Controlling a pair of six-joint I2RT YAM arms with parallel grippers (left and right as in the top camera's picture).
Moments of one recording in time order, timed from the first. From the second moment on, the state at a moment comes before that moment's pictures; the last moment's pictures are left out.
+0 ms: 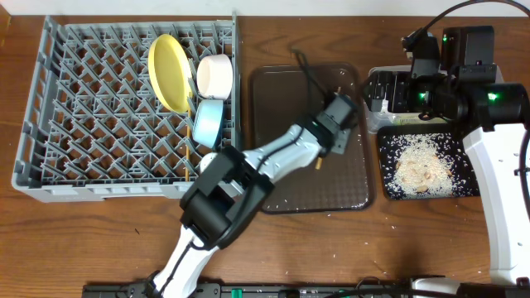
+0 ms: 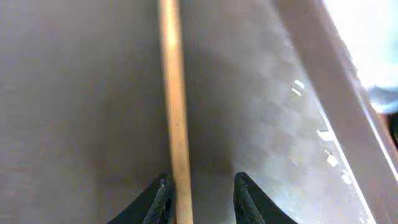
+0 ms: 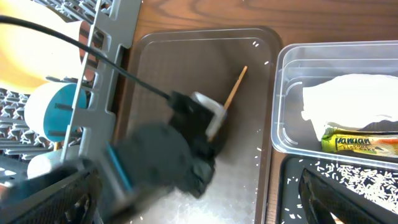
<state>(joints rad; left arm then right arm) -0.80 2.22 1.55 -0.35 -0.12 -0.41 0.07 1.50 1.55 -0.98 -0.34 0.12</state>
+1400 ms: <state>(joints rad) -0.79 2.11 1.59 -0.66 -0.13 -0.38 0.07 1.50 1.55 -0.98 -0.34 0.12</state>
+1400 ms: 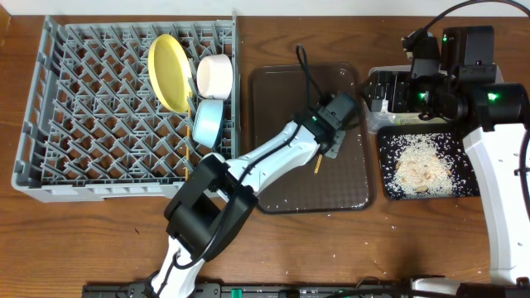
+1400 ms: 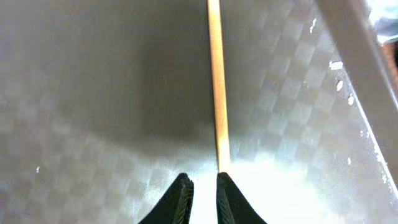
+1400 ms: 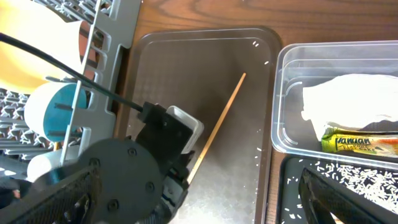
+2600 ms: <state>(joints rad) -0.80 2.16 1.65 -0.62 0.01 -0.41 0.07 1.50 1.55 -0.98 -0.33 0.13</state>
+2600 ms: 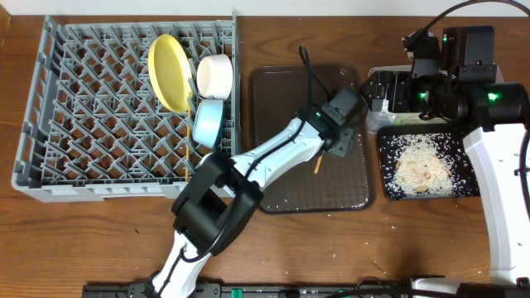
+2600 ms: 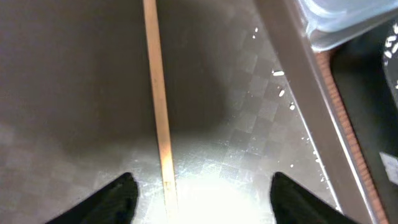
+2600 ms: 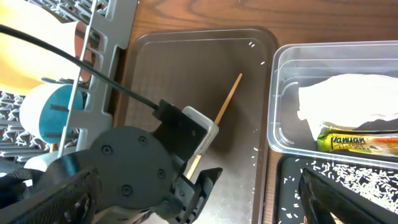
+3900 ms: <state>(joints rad) -0.80 2.23 1.64 -0.60 -0.11 -0.50 0.07 1.50 1.55 -0.98 -0.33 0.13</state>
